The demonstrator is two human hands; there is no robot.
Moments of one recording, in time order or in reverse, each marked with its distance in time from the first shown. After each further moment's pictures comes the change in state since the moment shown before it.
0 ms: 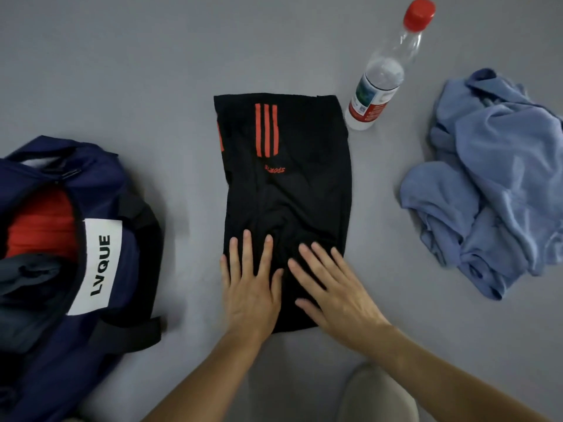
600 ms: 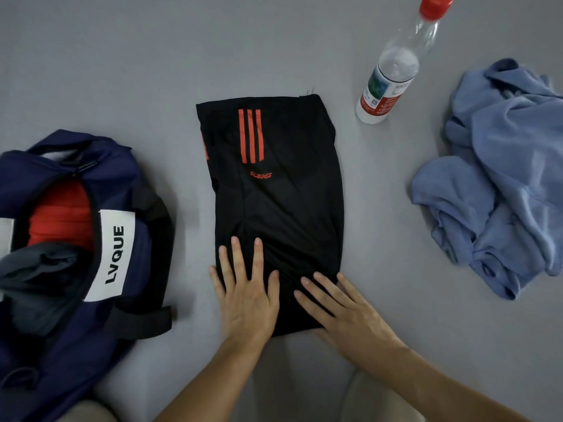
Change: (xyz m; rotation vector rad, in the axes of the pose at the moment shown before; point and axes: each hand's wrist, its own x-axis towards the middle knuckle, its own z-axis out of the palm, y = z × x) left_hand -0.020 -0.007 -0.003 -0.028 -0.044 -0.158; right_hand -0.039 -0.007 0.032 -0.220 -0.046 -0.144
